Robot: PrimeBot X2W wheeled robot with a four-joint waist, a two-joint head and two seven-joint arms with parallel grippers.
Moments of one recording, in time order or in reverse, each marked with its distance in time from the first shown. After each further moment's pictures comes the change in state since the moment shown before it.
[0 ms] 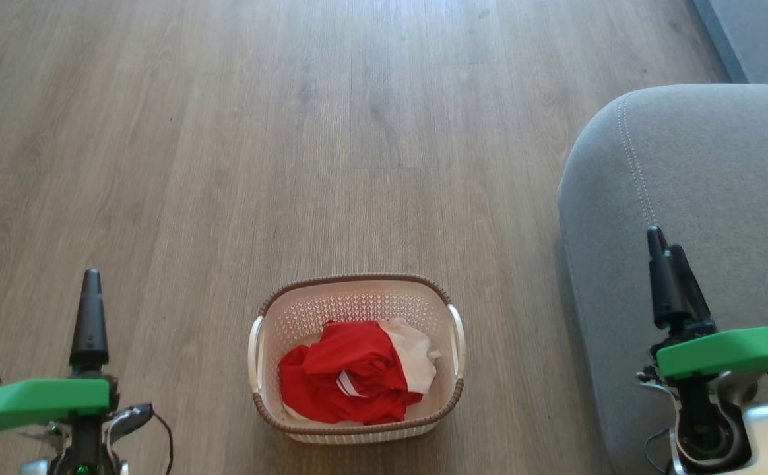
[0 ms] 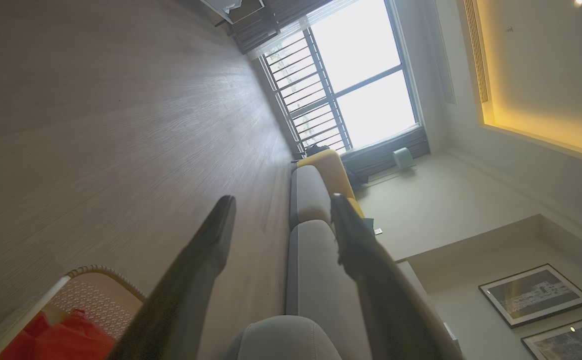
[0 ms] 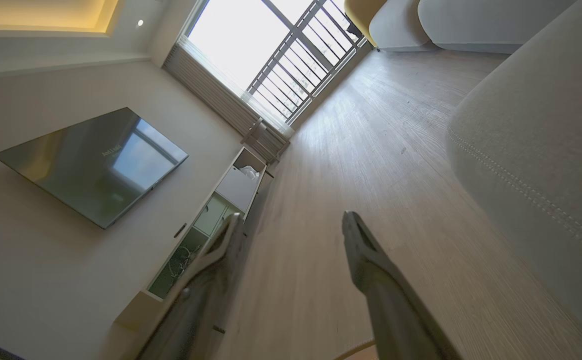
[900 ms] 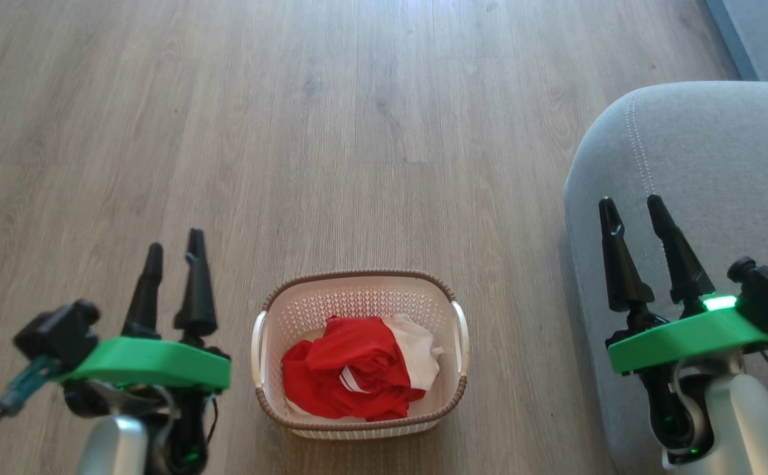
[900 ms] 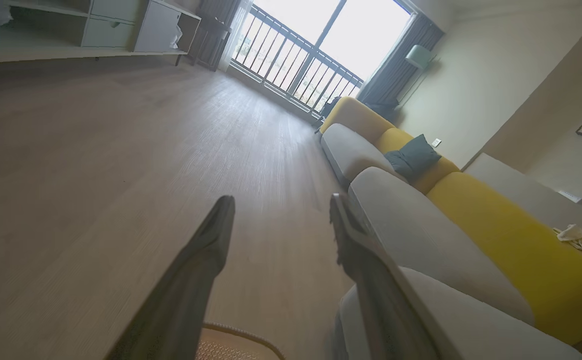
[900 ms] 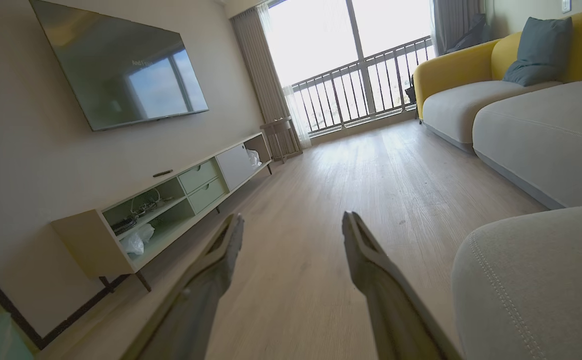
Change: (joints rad) left arm 0.001 0.002 -0.264 -0.224 0.584 0.206 -0.075; right arm -0.041 -0.043 0.124 -0.106 -0.480 0.000 -0.080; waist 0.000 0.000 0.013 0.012
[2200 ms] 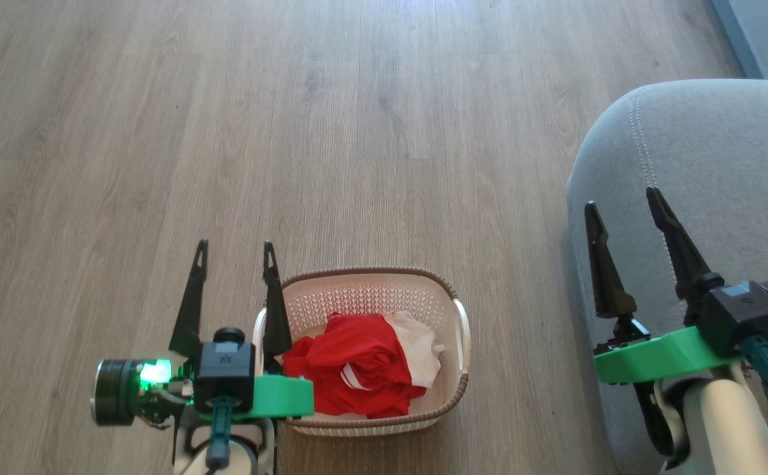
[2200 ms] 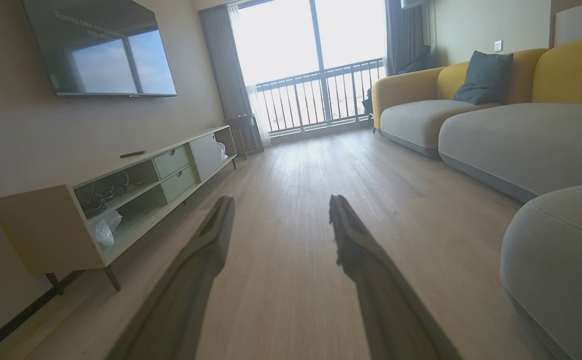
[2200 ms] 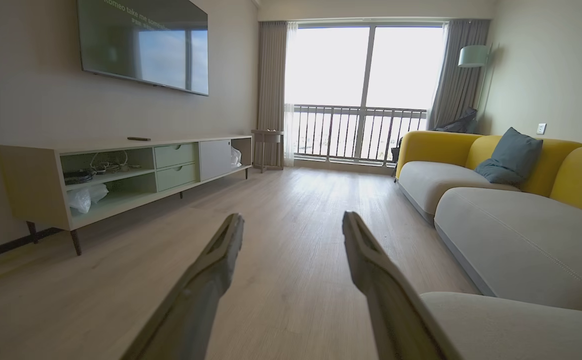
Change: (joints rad) left arm -0.060 0.178 -0.435 -0.026 0.585 0.535 -0.113; right arm 0.013 0.022 -0.002 -0.028 -0.401 0.000 -0.108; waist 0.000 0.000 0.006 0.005
